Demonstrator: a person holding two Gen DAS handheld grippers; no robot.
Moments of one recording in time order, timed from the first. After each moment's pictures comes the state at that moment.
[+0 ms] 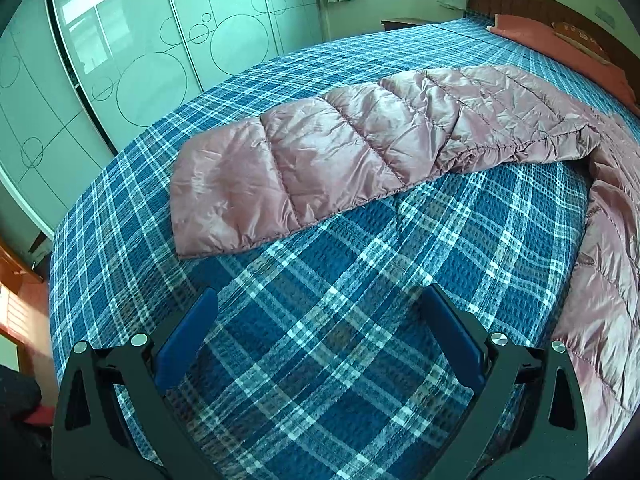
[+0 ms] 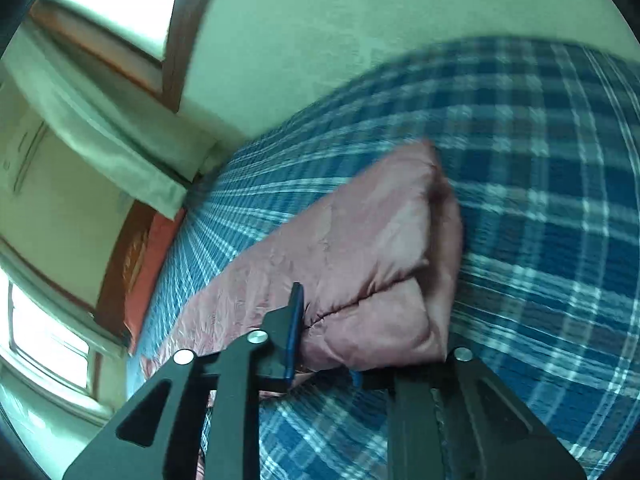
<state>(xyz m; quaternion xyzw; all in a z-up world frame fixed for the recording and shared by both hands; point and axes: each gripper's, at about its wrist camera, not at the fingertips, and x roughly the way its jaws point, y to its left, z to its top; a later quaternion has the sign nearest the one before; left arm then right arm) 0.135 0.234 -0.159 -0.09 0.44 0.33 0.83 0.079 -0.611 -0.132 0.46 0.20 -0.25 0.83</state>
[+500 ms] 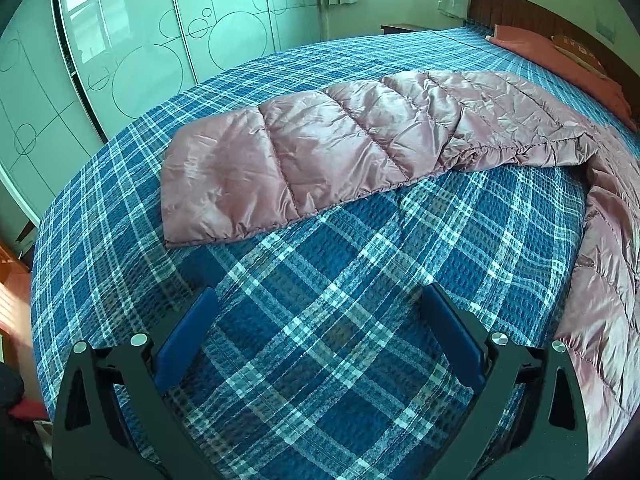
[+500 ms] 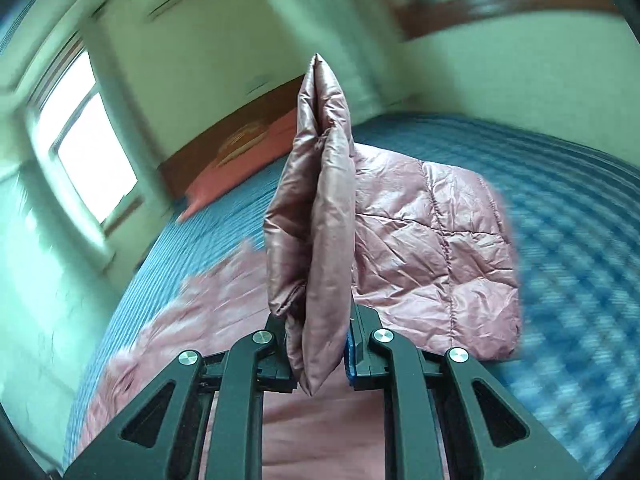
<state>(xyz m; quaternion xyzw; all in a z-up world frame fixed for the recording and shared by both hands) 0.127 0.240 -0.170 -0.12 0.42 0.32 0.84 0.251 -0.347 -0.032 0.23 0.26 -0.03 0.94</state>
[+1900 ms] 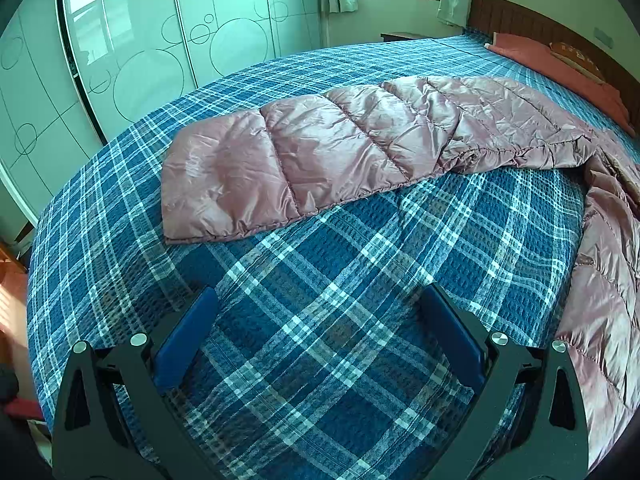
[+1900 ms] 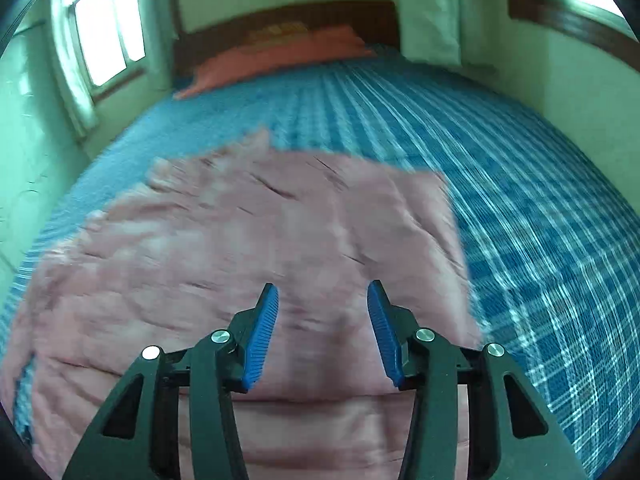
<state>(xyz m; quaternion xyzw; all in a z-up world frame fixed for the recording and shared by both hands) 0.126 0.240 -0.172 -0.12 0.42 0.32 0.84 0.326 -0.322 -0.128 0.08 0.44 -0.04 0.89</state>
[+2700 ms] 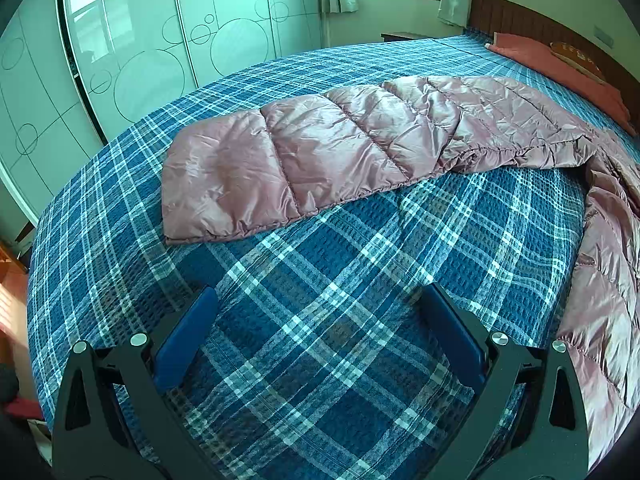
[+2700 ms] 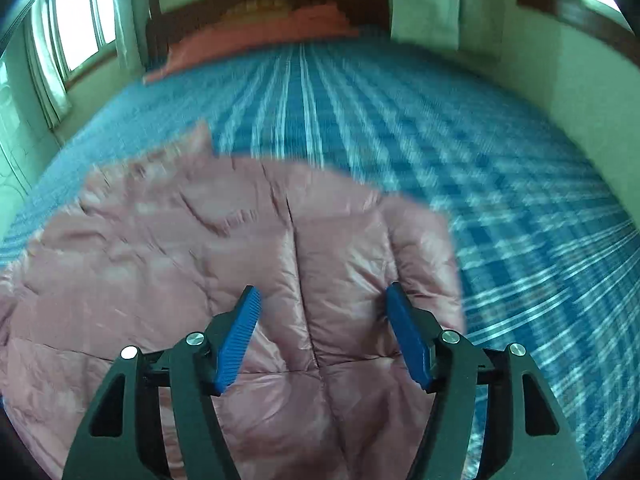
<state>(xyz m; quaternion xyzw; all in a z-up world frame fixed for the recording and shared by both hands) 0.125 0.240 -0.172 -0.12 0.42 0.32 0.84 0.425 -0.329 -0.150 0.04 0.46 -0.06 0.88</state>
